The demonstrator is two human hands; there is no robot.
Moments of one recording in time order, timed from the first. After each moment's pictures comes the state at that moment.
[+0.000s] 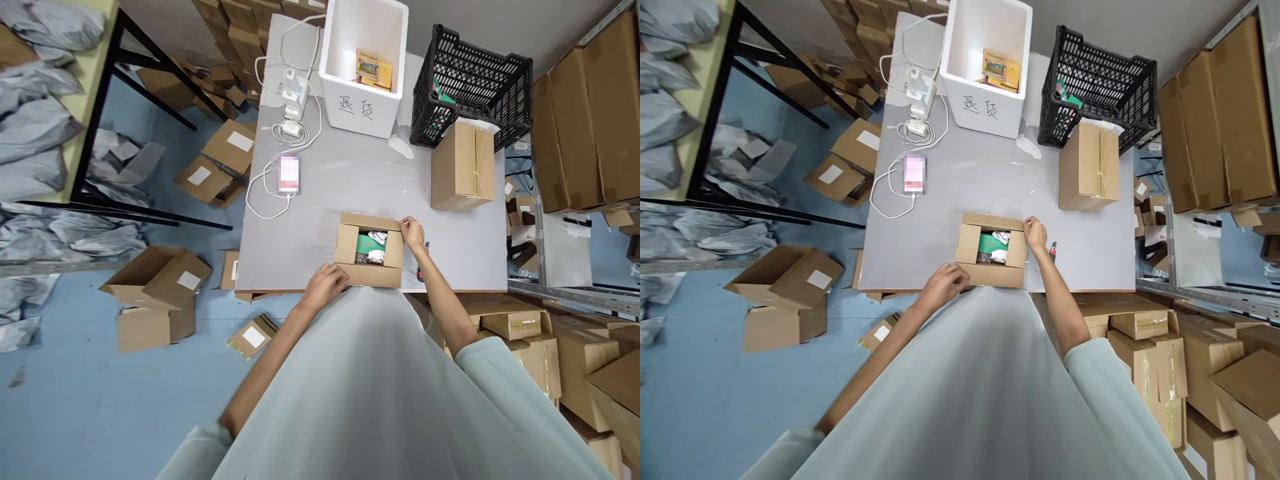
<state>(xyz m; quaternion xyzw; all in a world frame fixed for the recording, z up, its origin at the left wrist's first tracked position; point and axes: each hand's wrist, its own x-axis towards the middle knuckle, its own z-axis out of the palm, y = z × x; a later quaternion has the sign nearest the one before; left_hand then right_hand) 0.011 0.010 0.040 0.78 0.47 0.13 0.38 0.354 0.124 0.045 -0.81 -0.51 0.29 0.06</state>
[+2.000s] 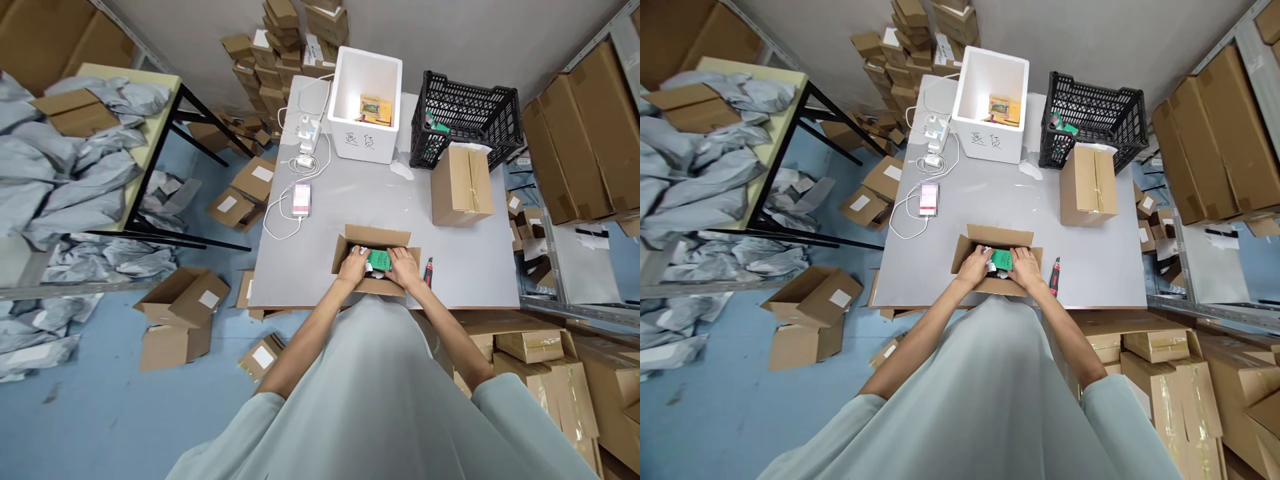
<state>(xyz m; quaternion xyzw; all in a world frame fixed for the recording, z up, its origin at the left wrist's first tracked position) 0.104 0.100 0.042 0.77 0.55 -0.03 0.32 0.316 0.064 0.083 -0.61 -0.76 0.22 -0.04</state>
